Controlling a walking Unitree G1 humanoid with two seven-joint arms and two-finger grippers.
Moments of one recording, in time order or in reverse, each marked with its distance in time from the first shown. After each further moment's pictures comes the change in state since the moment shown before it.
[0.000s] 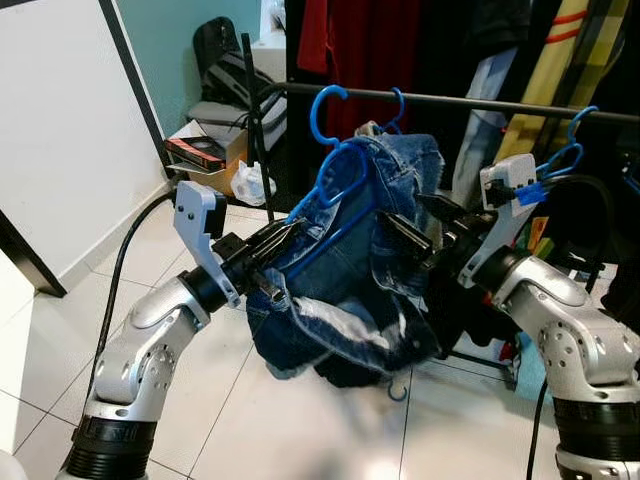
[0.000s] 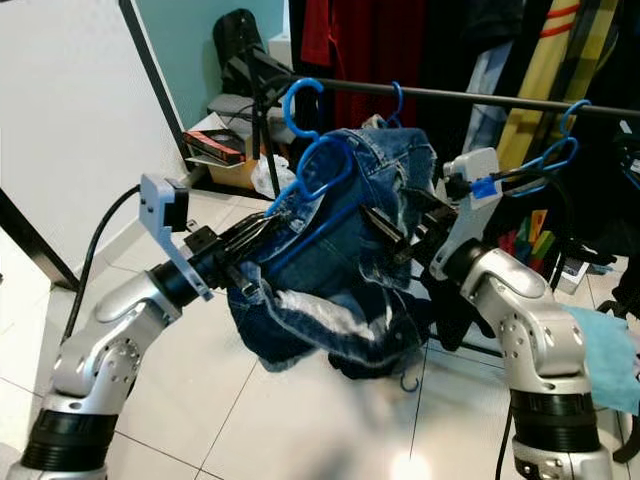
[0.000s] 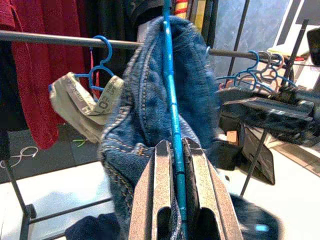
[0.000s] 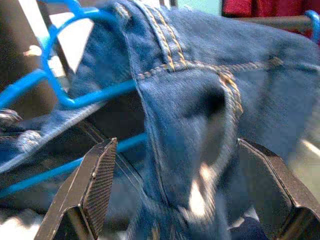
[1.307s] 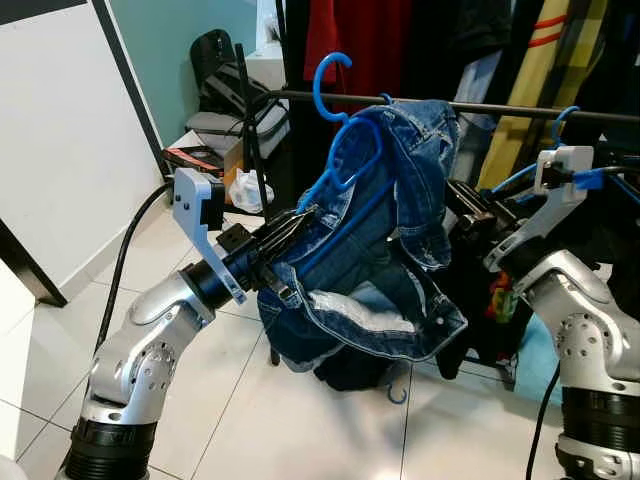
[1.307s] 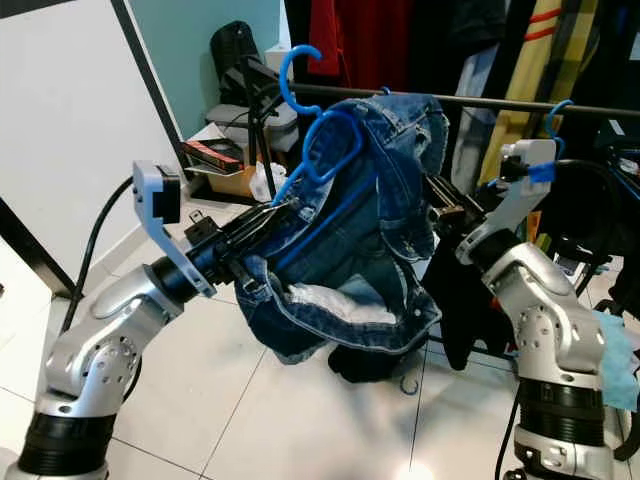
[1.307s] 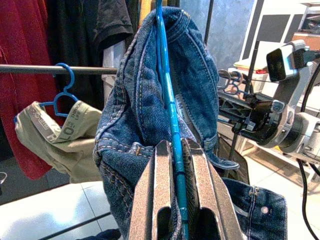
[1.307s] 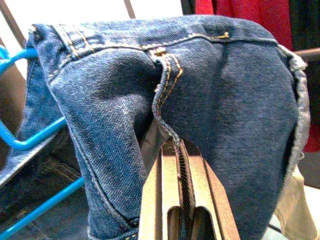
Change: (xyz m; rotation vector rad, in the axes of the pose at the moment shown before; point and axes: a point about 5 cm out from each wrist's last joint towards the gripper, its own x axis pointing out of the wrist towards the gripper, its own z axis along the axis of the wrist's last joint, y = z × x) left arm 0.003 -0.013 0.015 -0.041 -0.053 -0.081; right arm -0.011 -0.022 0.017 0.156 -0.177 -0.050
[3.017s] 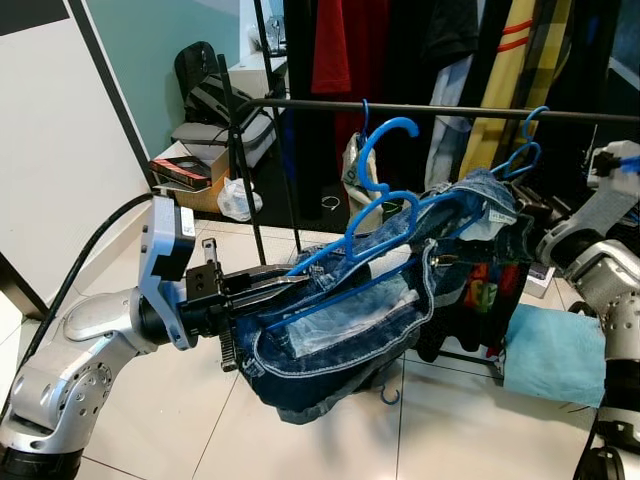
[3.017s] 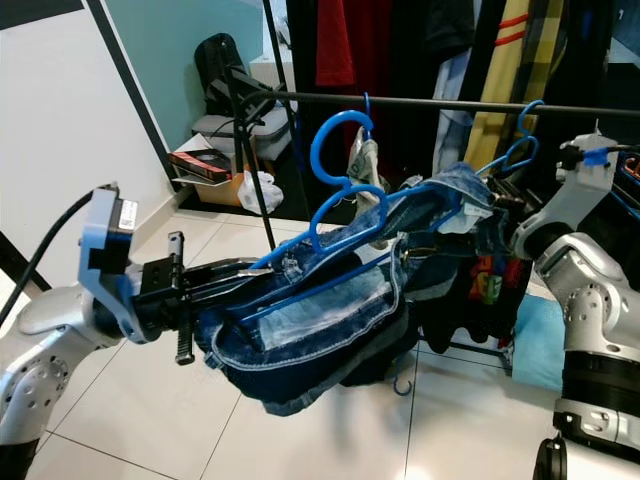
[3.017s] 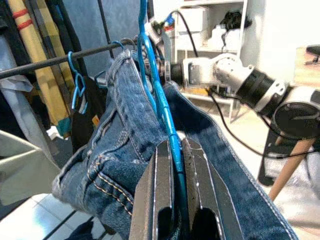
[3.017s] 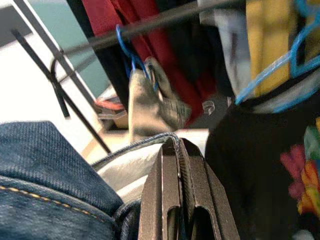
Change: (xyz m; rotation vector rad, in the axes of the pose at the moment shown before) left arm -0.047 -0.011 0.021 0.111 0.119 -0.448; right arm -0.016 -0.067 -0.002 0.016 0.195 -0.404
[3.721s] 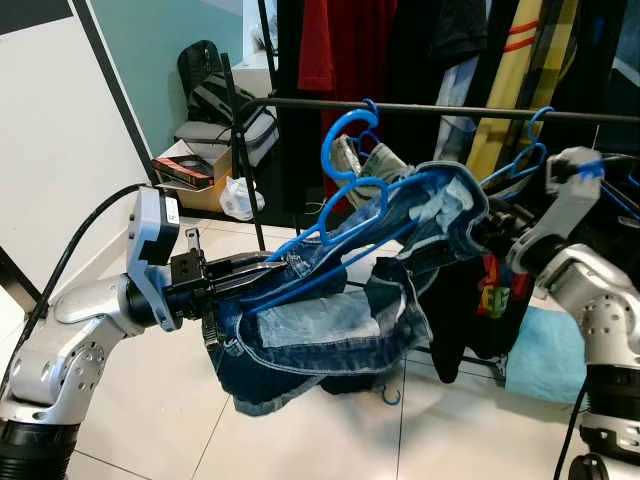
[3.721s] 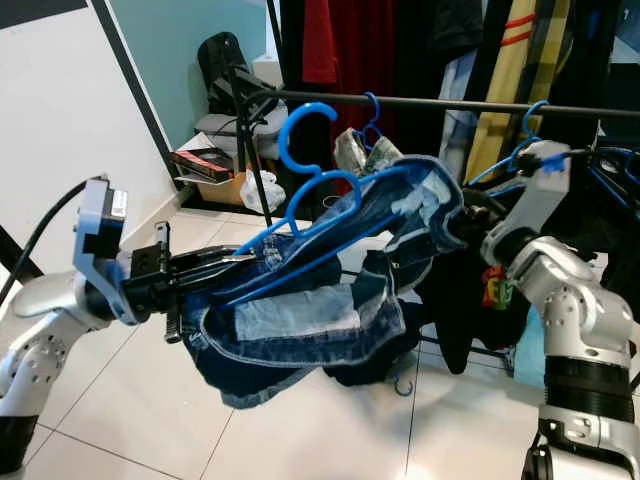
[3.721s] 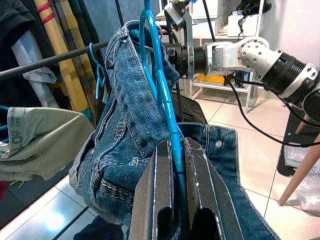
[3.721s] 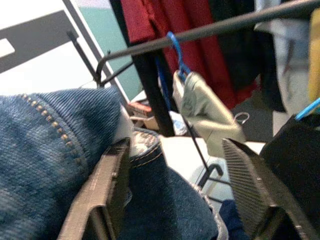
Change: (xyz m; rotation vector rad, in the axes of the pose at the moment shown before) left arm -0.009 0.021 -0.004 0.064 0.061 0.022; right arm -0.003 0.021 0.012 0.019 -0.084 0.172
